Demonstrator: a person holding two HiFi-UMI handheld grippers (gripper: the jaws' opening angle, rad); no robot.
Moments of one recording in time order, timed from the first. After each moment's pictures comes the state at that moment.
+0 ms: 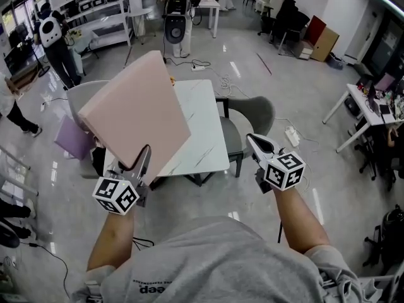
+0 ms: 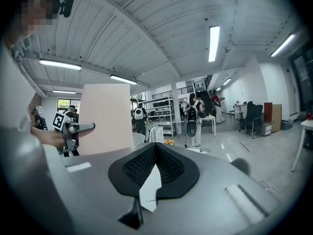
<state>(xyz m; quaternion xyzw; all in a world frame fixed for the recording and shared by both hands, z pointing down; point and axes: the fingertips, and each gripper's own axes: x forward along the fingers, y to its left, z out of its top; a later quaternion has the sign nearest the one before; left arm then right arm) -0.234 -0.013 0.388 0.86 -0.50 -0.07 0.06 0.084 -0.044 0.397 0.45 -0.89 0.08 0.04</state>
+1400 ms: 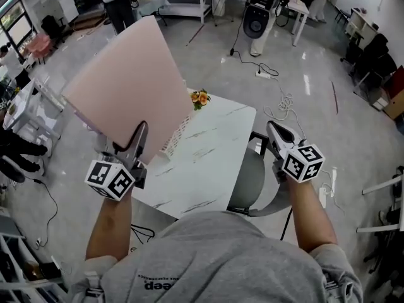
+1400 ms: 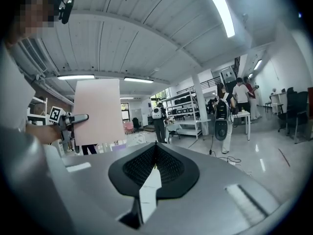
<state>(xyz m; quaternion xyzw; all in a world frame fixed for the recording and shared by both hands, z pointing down) -0.231 -0.270 0.330 0.72 -0.68 -0.08 0.01 0.087 -0.458 0.399 0.27 -0.96 0.09 0.04</state>
